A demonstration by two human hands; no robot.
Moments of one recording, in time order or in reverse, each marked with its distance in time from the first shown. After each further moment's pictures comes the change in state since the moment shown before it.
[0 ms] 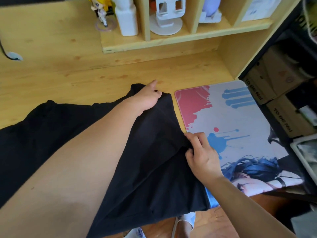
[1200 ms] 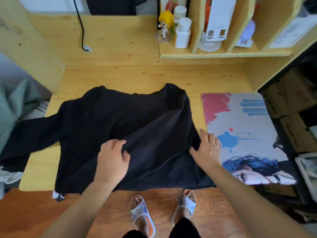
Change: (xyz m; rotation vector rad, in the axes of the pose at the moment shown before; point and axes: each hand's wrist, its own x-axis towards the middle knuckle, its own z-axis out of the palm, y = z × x) left_hand -0.304 -0.155 -0.028 0.523 0.546 -0.160; right_hand -0.012 -0.069 -0.021 -0.191 -0.377 0.251
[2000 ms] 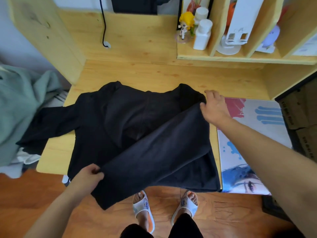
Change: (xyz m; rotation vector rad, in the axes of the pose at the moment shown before) left_hand -0.054 -0.088 -0.030 -0.455 -0.331 -0.669; right_hand 0.129 -0.059 -0.081 0.052 0.010 -0.226
